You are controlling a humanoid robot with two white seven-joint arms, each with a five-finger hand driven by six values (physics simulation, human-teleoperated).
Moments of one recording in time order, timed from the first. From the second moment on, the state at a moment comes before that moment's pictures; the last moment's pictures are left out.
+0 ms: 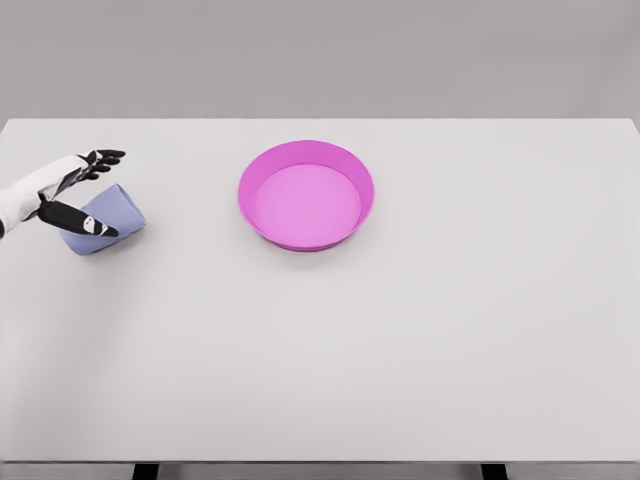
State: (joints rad) left arm -0.48 0.93 -0.59 -1.48 0.32 0.18 -0.28; right arm 0.02 0.00 0.24 0.05 -0.08 -0.07 -0.08
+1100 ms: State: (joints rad) left arm -0.48 0.90 -0.62 -1.42 0.31 0.19 -0.29; right arm 0.02 0.00 0.24 0.05 -0.08 -0.07 -0.08
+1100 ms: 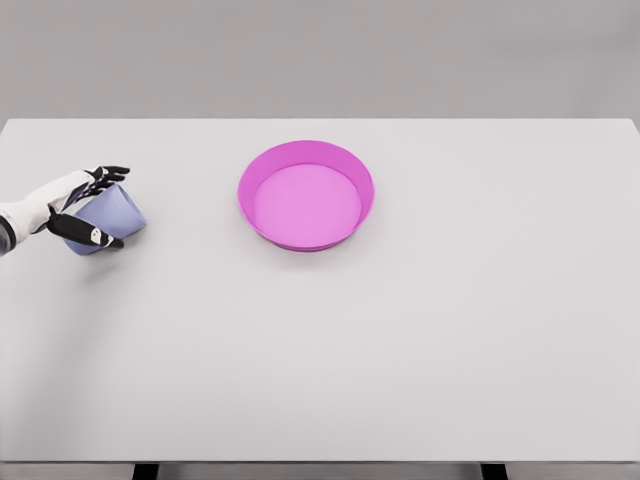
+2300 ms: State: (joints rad) left arm -0.56 0.60 -0.54 -1.46 0.34 0.02 -0.29; right arm 0.02 0.00 0.24 0.05 -0.08 -0.07 -0.08
